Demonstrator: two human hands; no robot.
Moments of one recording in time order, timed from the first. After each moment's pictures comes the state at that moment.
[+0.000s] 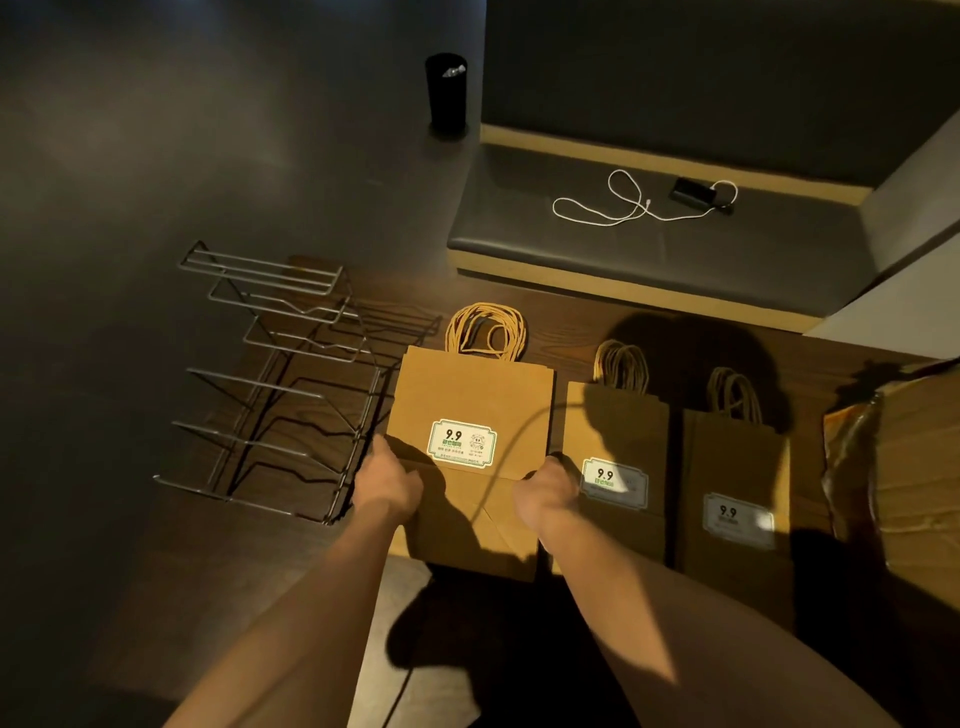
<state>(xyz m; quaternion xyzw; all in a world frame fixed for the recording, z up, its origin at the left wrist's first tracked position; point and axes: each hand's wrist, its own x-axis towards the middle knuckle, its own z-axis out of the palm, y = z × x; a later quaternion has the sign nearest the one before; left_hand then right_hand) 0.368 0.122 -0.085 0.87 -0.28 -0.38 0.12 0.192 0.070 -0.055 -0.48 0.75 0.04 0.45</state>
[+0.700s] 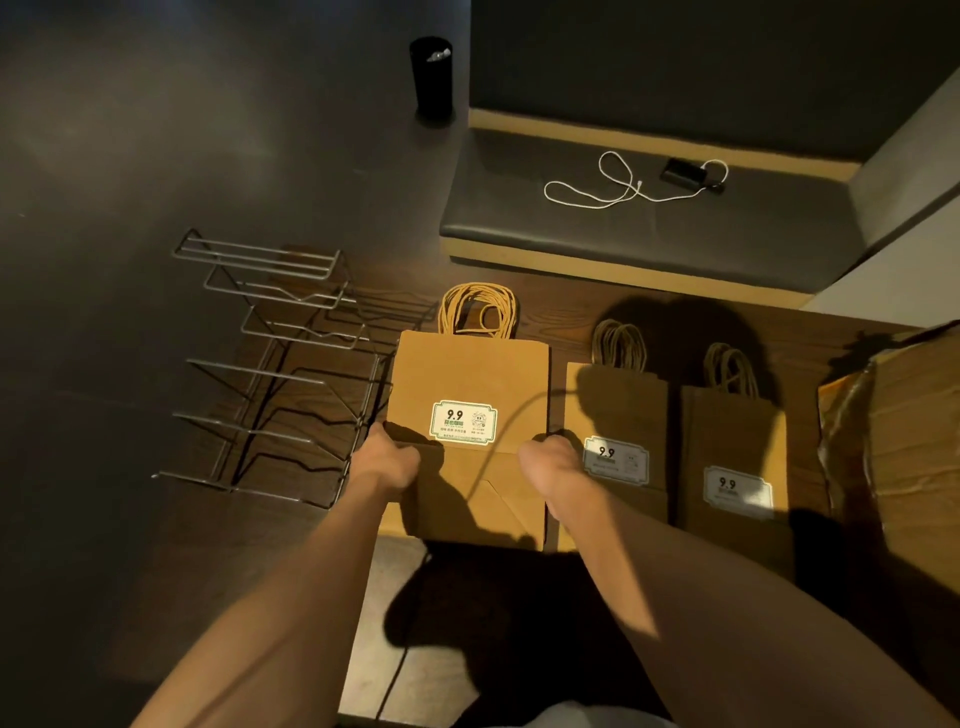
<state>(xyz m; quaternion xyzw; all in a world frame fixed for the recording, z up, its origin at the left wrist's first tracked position) 0.381 0.117 -0.077 0.86 -0.26 -0.42 0.12 0.196 0.063 -0.038 -0.40 0.76 0.02 0.51</state>
